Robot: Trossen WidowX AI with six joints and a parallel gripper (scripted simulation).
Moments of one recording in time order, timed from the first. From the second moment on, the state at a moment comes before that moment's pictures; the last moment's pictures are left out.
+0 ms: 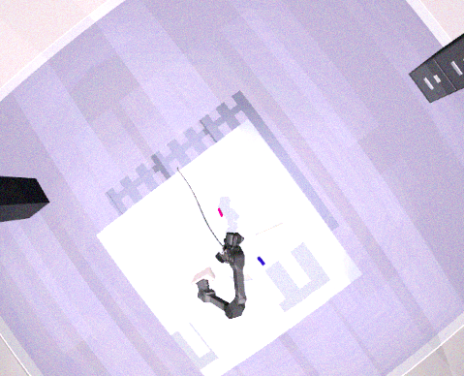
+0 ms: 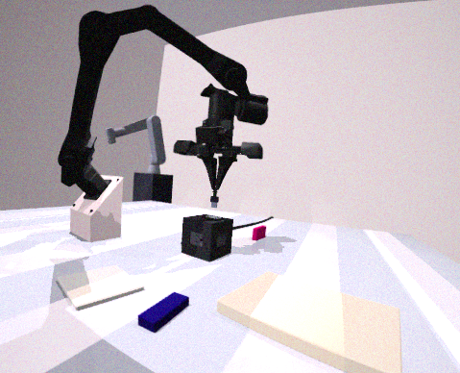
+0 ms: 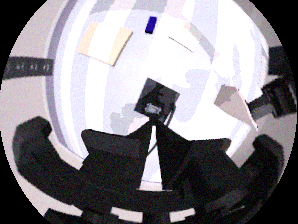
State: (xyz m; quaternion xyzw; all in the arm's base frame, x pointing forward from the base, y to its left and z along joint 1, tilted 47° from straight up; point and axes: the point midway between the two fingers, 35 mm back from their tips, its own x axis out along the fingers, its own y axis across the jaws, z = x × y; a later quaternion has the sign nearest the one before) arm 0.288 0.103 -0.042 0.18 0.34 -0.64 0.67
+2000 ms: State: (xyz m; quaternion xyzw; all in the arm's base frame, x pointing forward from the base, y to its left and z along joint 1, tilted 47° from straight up) arm 0.288 0.103 -0.042 -0.34 0.69 -0.21 0.60
